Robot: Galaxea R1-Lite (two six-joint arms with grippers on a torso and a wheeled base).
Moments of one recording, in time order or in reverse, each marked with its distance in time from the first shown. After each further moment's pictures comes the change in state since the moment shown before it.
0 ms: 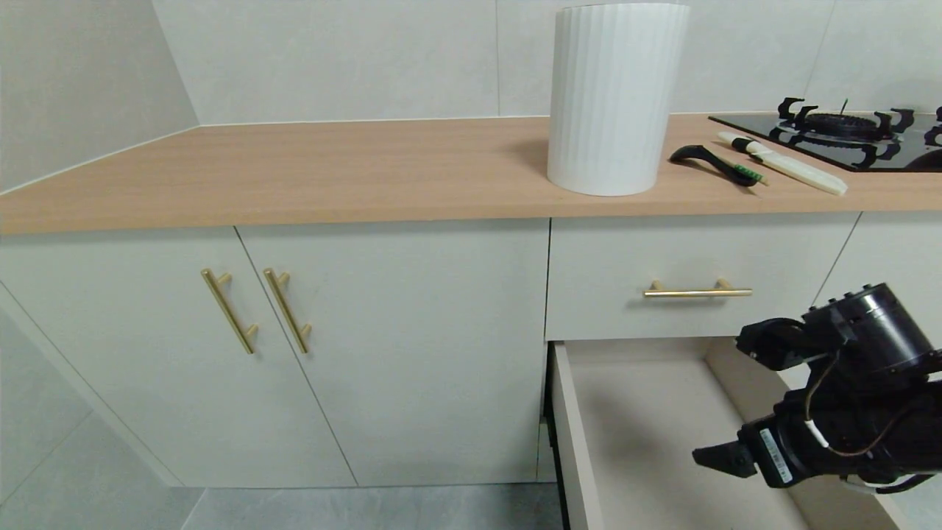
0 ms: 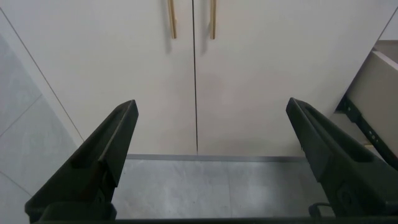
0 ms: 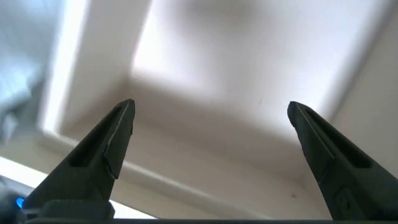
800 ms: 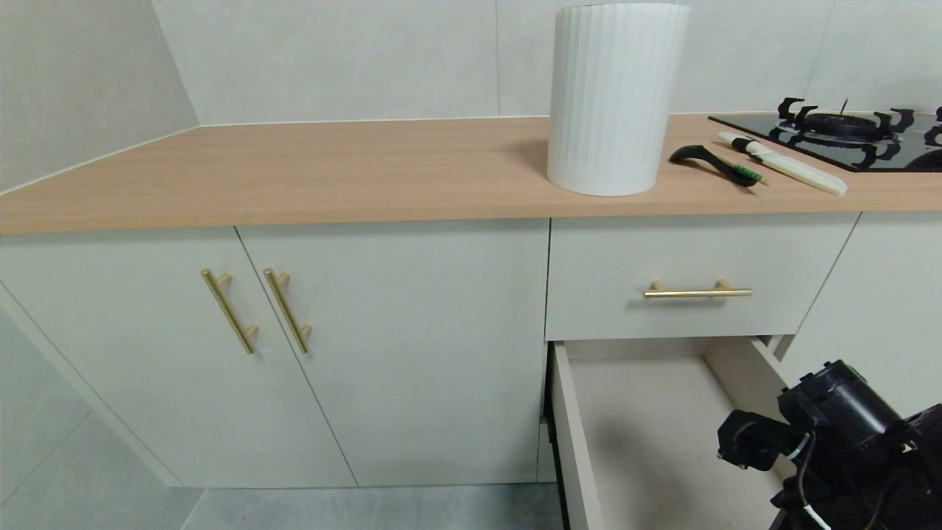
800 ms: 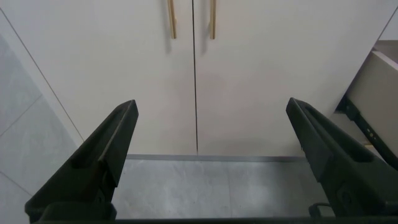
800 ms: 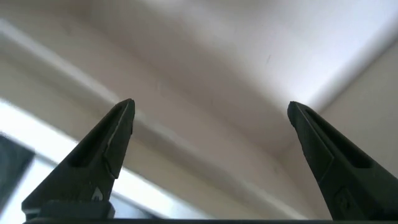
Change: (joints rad) left arm 0.000 0.000 0.000 0.000 0.000 0.000; right arm 0.058 0.072 0.167 0.046 0.003 -0.317
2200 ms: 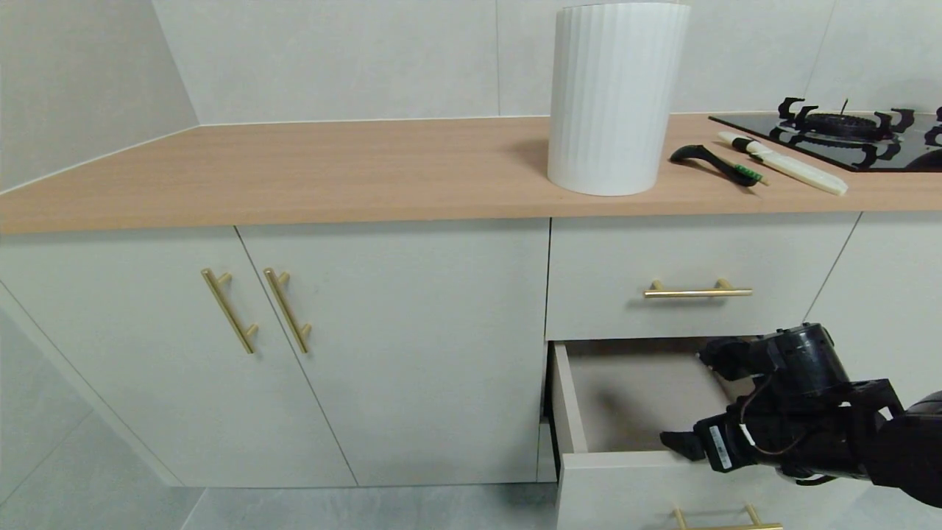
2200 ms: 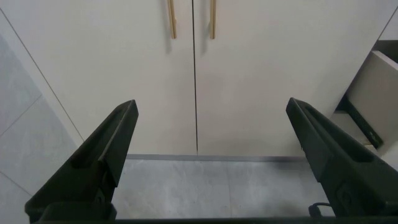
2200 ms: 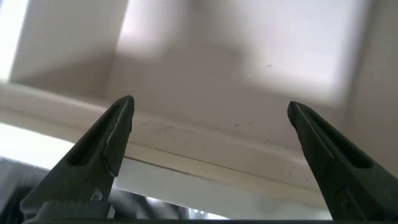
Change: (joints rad) left arm 0.000 0.000 0.000 0.000 -0.001 0.000; right arm -0.101 0.196 0.005 -0.563 -0.035 0.273
